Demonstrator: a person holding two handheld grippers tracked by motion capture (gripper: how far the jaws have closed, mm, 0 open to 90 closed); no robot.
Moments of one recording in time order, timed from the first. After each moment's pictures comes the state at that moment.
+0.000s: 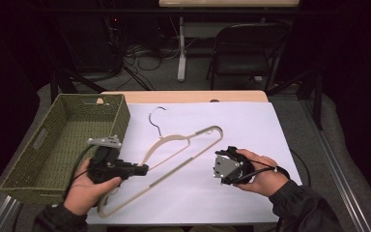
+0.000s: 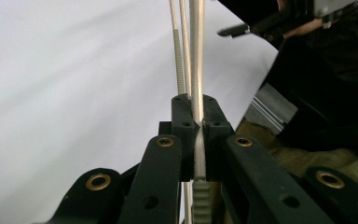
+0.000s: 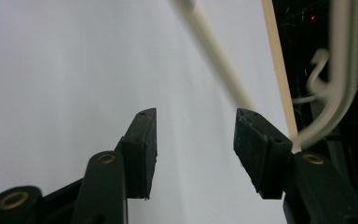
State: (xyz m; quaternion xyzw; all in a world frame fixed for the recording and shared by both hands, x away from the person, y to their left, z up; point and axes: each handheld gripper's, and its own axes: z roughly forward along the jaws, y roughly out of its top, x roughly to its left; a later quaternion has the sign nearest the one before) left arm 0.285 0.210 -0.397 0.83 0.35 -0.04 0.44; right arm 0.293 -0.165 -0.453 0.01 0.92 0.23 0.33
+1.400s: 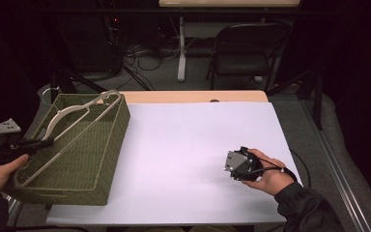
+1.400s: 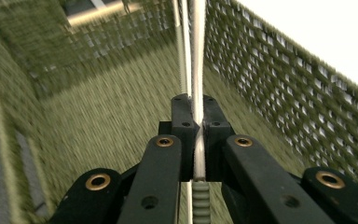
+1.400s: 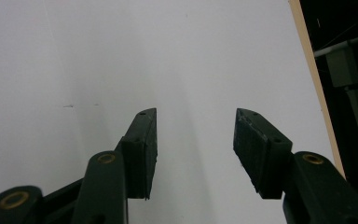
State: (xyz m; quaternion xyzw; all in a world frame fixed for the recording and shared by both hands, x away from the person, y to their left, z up) left arm 0.337 0.448 -0.433 0.82 0.41 0.17 0.37; right arm 0.316 -0.198 -0.487 0.08 0.93 0.20 0.31
